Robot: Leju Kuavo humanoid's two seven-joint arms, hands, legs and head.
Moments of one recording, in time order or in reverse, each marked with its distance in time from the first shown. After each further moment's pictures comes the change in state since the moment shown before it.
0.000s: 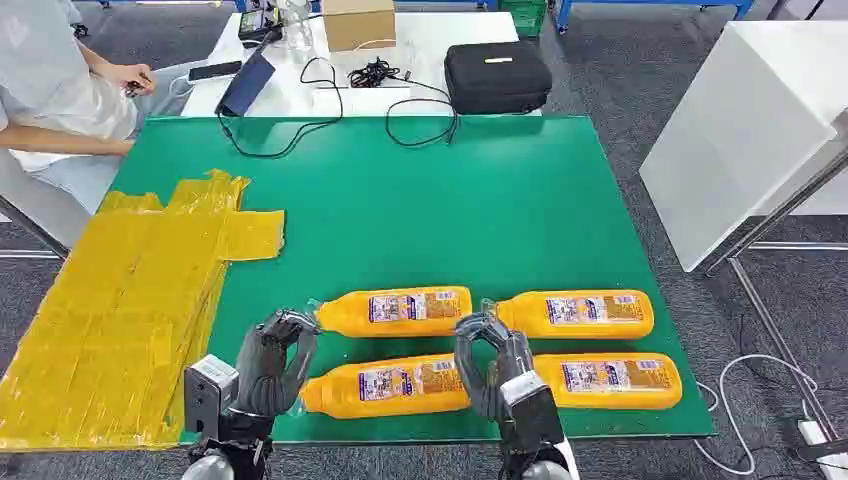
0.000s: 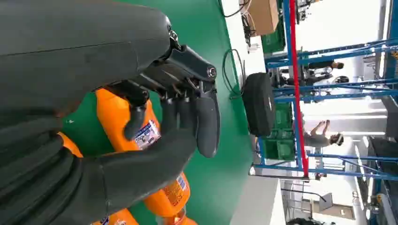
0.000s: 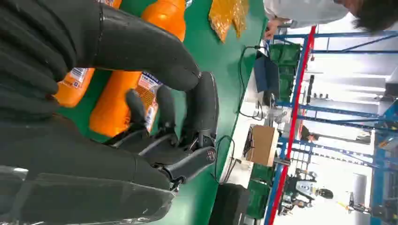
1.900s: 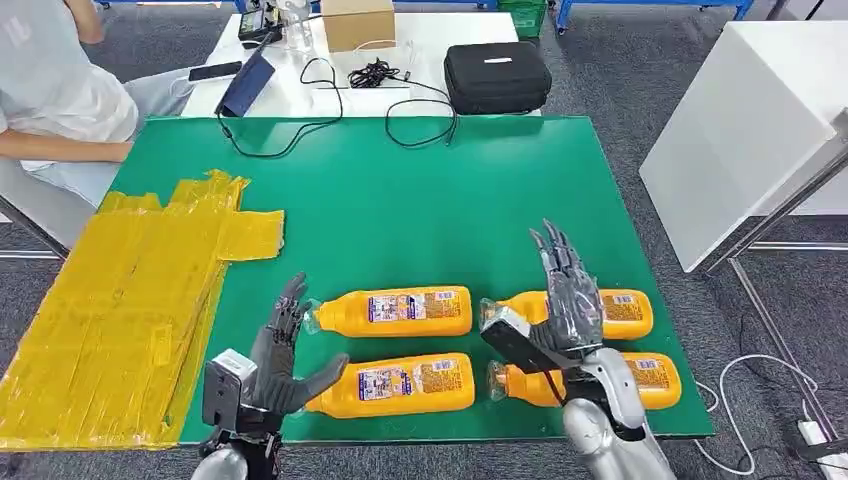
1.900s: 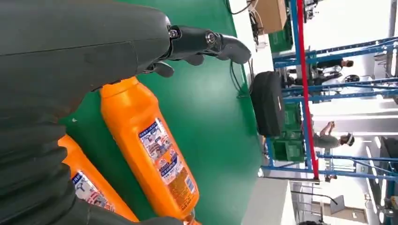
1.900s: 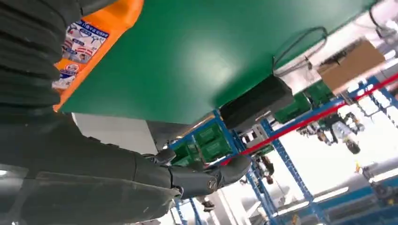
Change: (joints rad) left arm -0.041 -0.013 -0.012 0.087 -0.017 0.020 -0.018; right arm -0.236 -0.187 -0.102 0.097 0.710 -0.083 0.342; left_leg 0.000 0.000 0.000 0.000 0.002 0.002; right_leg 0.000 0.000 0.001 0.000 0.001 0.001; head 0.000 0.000
